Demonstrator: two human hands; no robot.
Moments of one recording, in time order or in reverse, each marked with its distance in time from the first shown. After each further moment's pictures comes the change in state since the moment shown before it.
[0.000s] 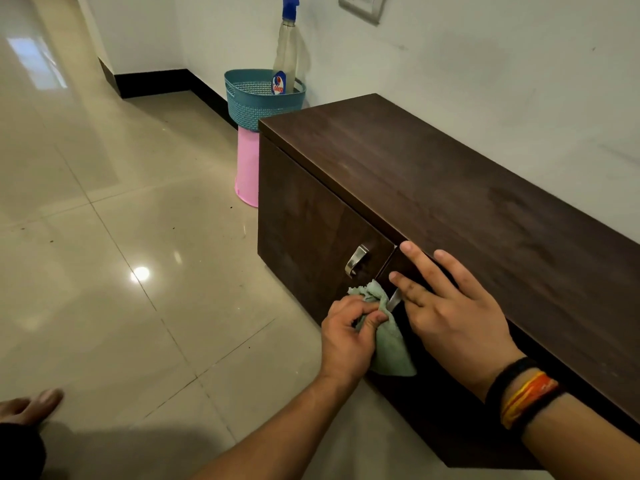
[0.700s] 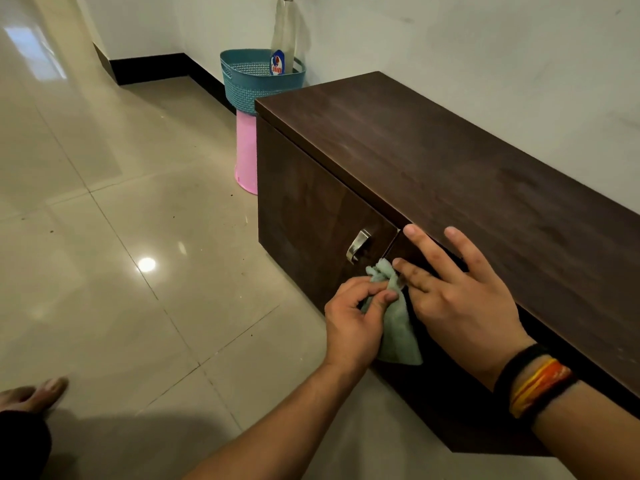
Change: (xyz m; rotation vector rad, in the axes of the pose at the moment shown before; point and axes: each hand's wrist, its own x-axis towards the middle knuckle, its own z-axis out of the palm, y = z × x) left_hand 0.005 0.013 0.003 -0.118 -0.004 -0.011; right_hand -0.002 0.002 0.003 -0.026 0.002 -0.017
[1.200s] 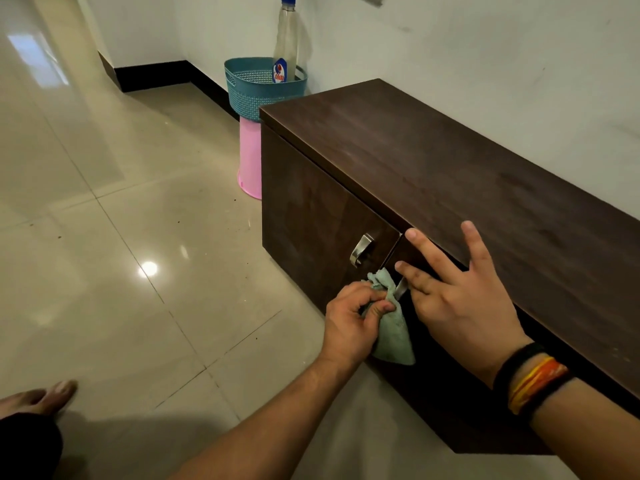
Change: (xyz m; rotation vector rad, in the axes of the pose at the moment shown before) left_hand 0.005 -0.013 -0.012 0.112 -0.094 0.118; right_hand 0.002 0.002 -0.002 0.043 -0.033 -0.013
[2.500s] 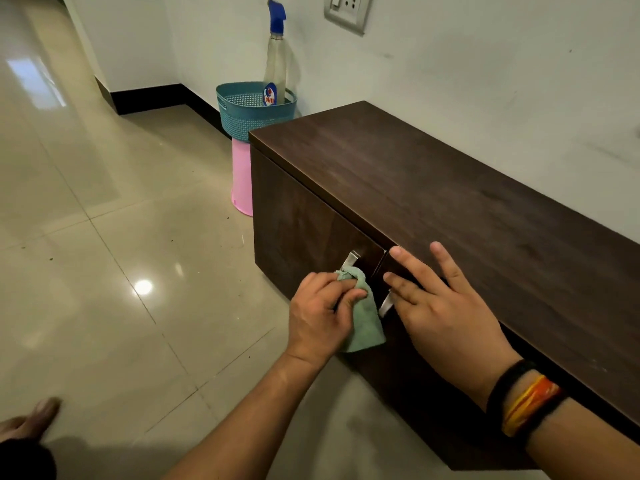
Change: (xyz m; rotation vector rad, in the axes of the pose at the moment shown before) left_hand 0.033 0.022 -0.036 0.415 0.158 0.370; right_hand 0.000 0.001 -0.008 0.098 0.041 0.016
